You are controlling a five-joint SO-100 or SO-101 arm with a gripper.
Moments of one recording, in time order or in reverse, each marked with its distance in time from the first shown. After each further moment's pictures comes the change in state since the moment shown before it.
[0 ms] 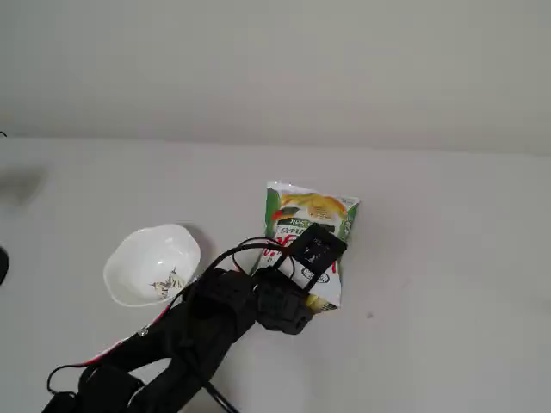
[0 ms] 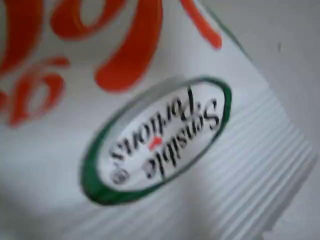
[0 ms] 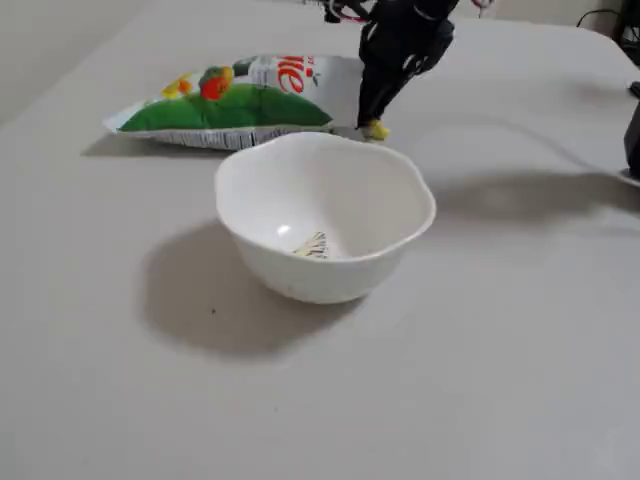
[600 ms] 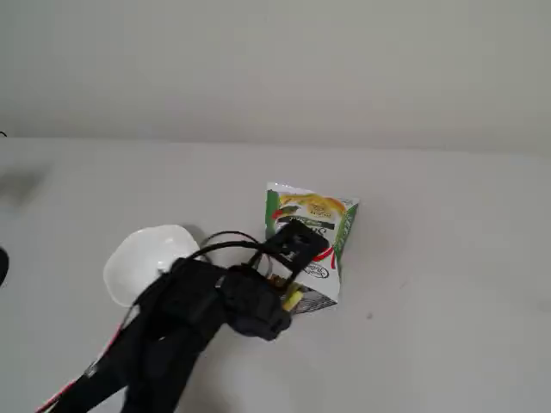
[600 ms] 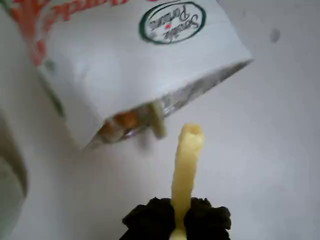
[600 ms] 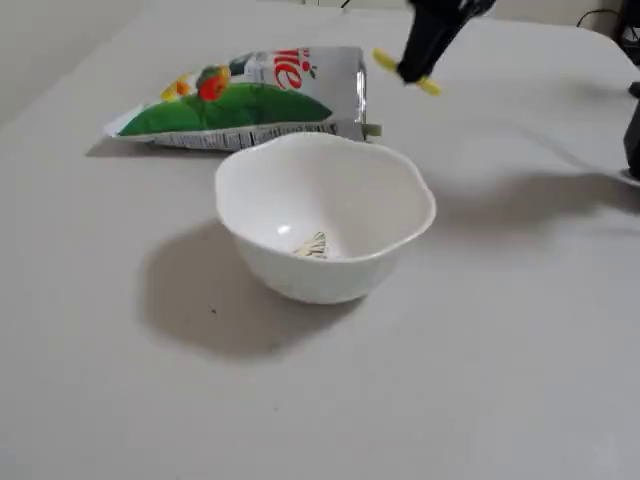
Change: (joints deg) arm -3.0 25.6 0.0 27.8 0.2
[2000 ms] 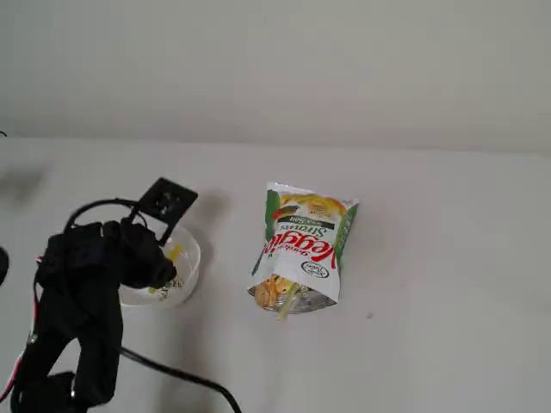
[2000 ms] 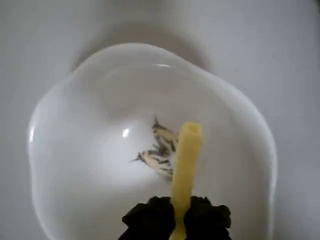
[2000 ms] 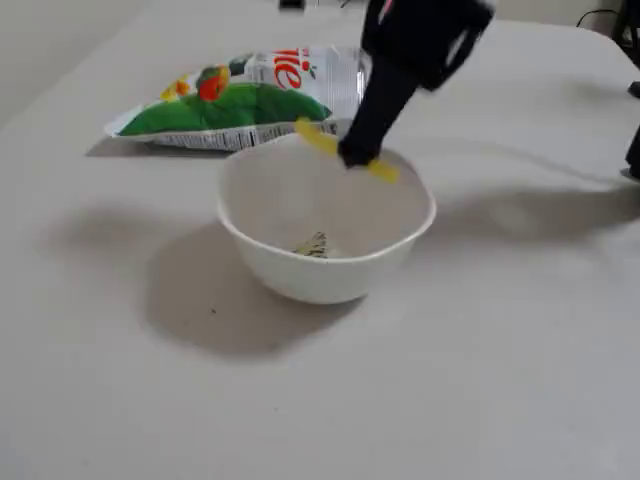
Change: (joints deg) arm -35.2 -25.0 -21.3 -9.0 19.6
